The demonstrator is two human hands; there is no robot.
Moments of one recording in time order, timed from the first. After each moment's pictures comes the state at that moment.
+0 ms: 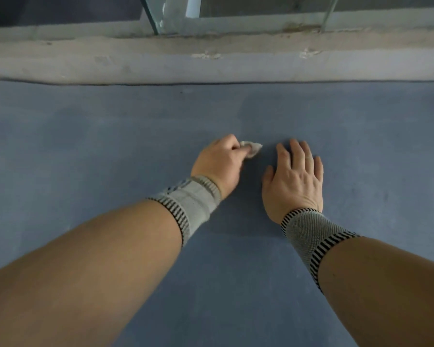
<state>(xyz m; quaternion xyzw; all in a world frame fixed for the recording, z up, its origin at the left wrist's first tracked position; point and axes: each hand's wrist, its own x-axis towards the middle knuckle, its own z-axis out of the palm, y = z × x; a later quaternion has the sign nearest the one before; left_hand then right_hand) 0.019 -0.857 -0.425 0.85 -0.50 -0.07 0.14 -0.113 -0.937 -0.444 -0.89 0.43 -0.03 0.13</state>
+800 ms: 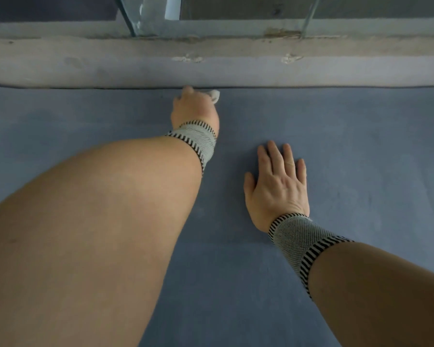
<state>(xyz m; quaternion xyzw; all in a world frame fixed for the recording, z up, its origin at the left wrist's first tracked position) 0.094 -0.943 -0.430 0.96 -0.19 -0.09 0.17 -0.111 -0.938 -0.447 -0.91 0.40 0.01 0.11</state>
